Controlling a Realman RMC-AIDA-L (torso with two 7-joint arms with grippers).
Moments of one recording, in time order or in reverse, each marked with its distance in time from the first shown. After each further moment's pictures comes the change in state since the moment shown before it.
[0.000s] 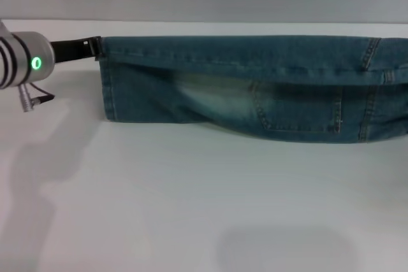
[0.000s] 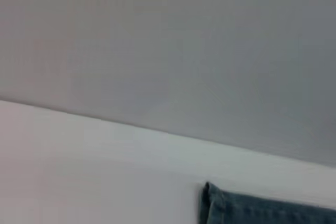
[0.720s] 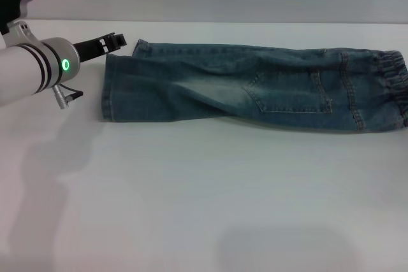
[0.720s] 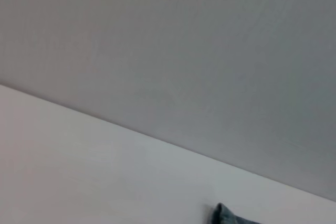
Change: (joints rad) left arm -0.182 0.000 0.023 -0.465 -0.242 0.381 0.094; right arm 0.083 0.004 0.014 0.055 0.081 0.235 -0.423
